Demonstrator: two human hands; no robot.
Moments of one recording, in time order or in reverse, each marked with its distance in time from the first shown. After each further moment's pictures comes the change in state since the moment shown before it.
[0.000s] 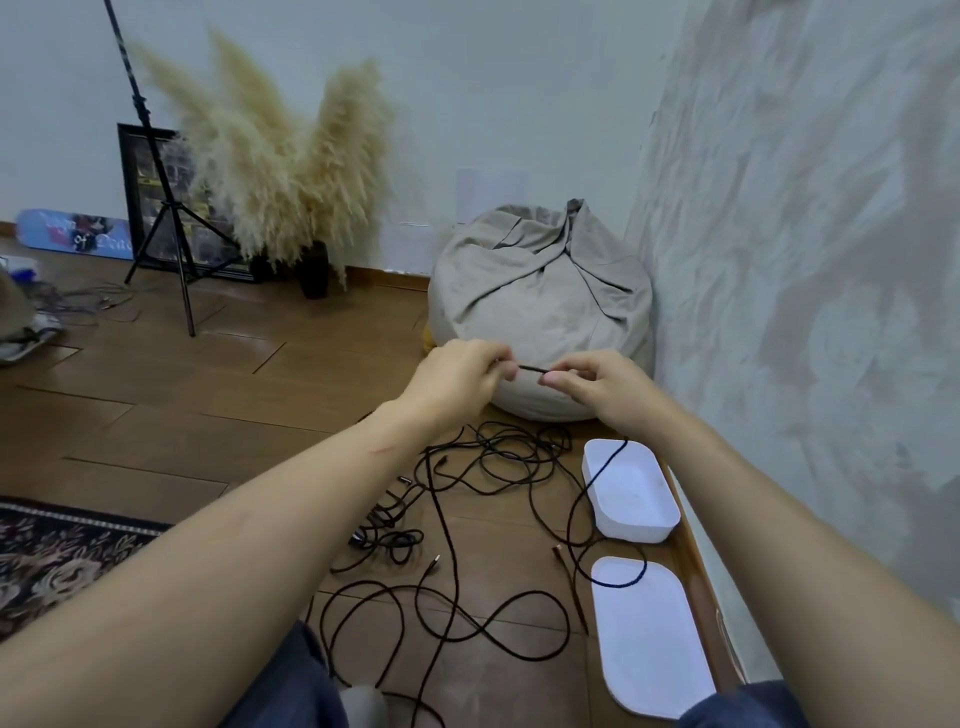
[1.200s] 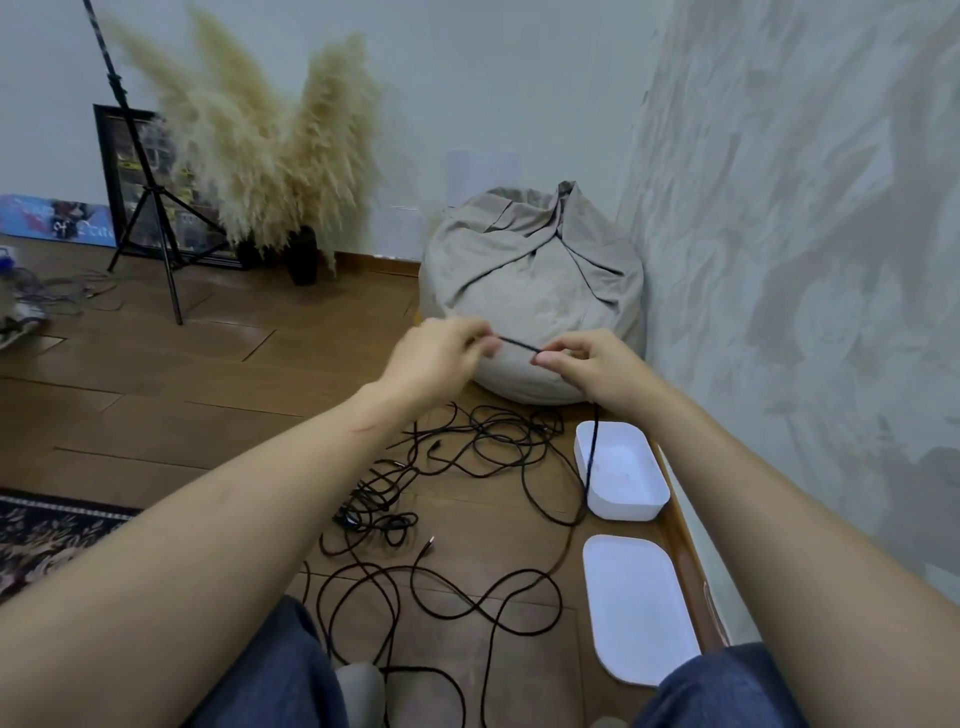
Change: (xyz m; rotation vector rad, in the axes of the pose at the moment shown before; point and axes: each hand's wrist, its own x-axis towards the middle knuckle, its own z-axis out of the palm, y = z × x) left_hand -0.002 -0.007 -0.003 -0.009 0.044 -0.033; right_hand -0.001 0.003 0.001 0.091 0.013 0.017
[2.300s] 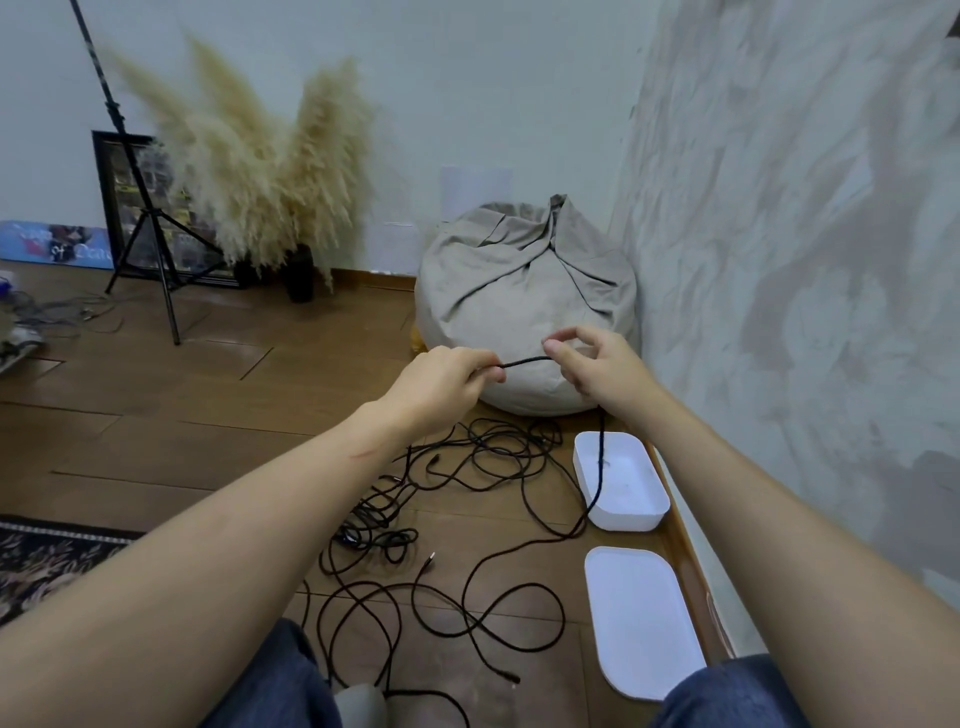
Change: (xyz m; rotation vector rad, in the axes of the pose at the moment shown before) left_hand -0.002 0.001 0.004 0.027 -0.107 0.118; right_hand -0.001 -0.003 -0.004 0.274 0.141 0.038
